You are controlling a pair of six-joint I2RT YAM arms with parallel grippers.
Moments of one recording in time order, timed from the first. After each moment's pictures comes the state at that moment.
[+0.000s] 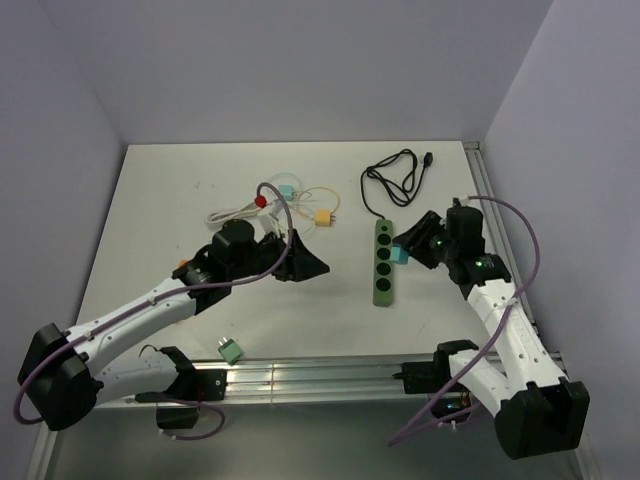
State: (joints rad) left arm -0.74 1.08 0.75 0.03 0.40 -0.79; right arm 0.04 0.91 0.73 -0.51 -0.19 0.75
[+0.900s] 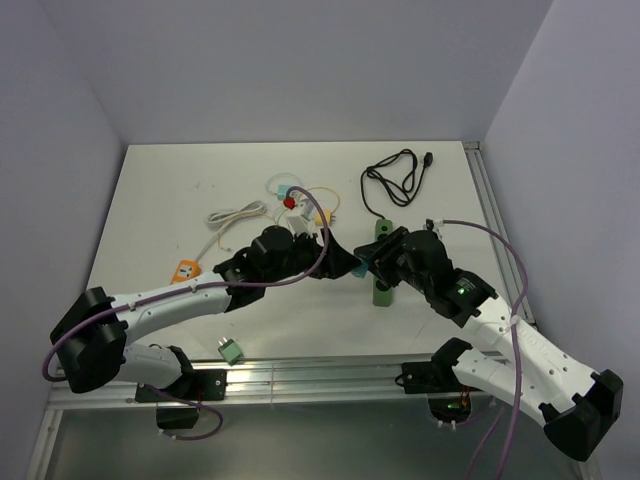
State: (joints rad) left arm -0.96 1.34 0.83 0.28 0.11 -0.84; right arm 0.64 0.80 0.69 -0.47 0.12 1.35
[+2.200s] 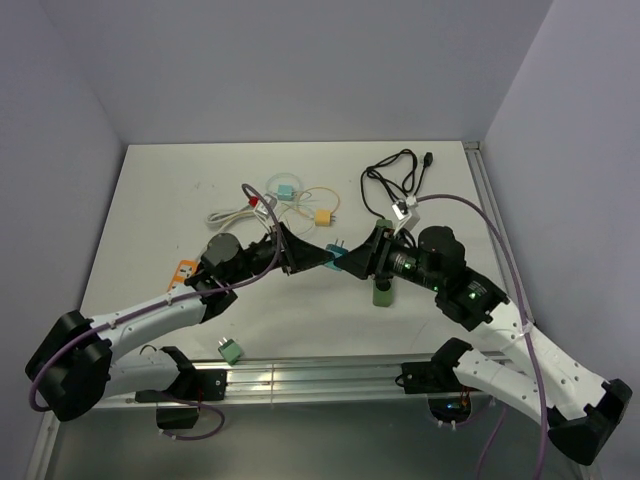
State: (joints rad) left arm -0.77 1.18 0.58 0.70 0.45 -1.17; right arm 0.67 0.74 0.78 -0.31 -0.25 0.84
